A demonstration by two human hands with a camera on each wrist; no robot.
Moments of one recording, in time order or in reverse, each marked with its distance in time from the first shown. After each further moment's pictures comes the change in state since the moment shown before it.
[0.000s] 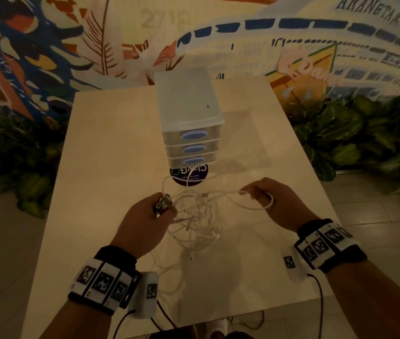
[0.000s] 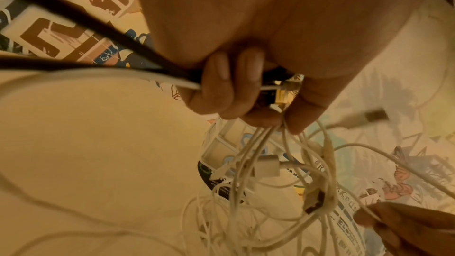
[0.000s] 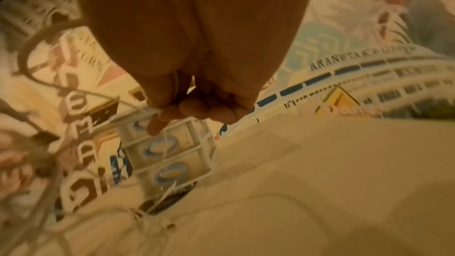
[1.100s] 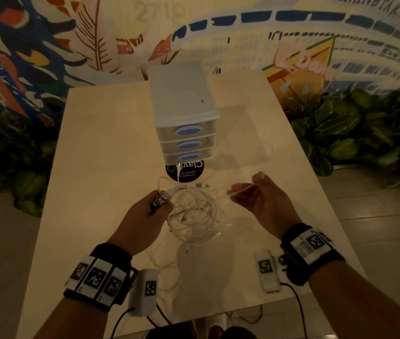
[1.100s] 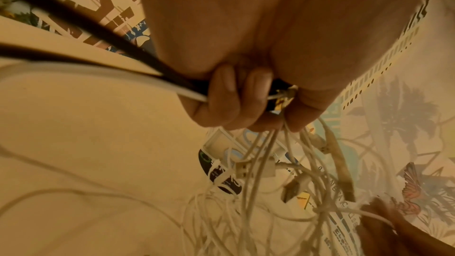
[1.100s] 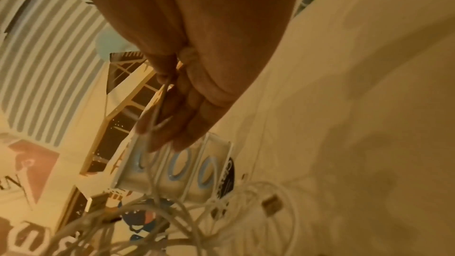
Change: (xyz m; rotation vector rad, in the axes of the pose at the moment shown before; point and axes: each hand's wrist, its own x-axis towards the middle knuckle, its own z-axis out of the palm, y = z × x) left_hand 0.002 -0.001 0.007 -0.082 -0.078 -0.050; right_hand -0.005 -0.037 0.023 1.263 0.237 0.534
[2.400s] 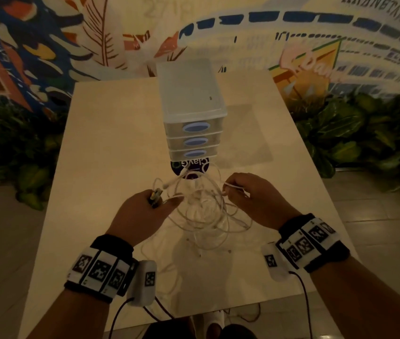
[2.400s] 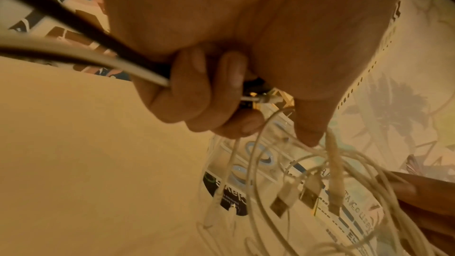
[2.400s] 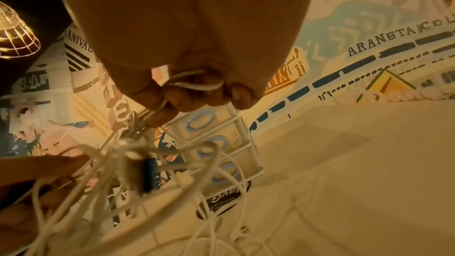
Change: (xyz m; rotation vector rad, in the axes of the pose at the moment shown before) left_hand -0.002 0.001 -0.014 0.225 0.068 -0.096; right_hand 0.001 -0.010 0.027 -1.370 -0.344 -0.425
